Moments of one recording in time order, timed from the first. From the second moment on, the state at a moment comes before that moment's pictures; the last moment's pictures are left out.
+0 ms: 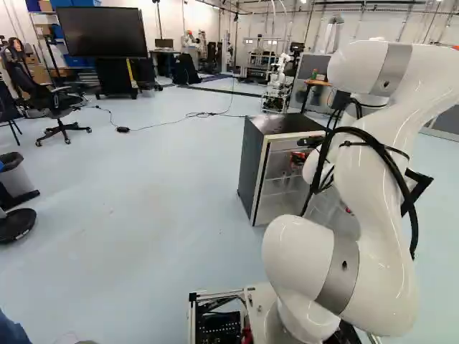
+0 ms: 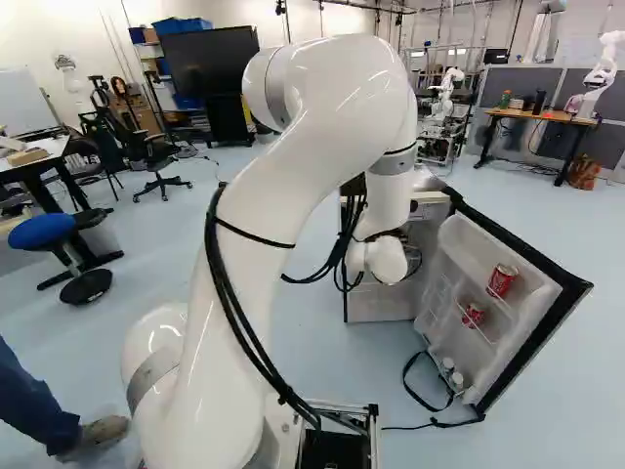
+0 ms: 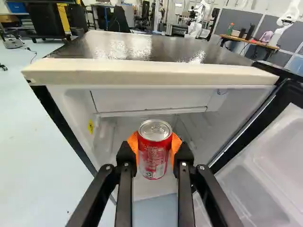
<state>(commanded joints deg) -39.6 -38.3 -48.1 -35.4 61.8 0.0</state>
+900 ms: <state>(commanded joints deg) -40.8 -27.1 -40.3 -35.4 61.8 0.0</state>
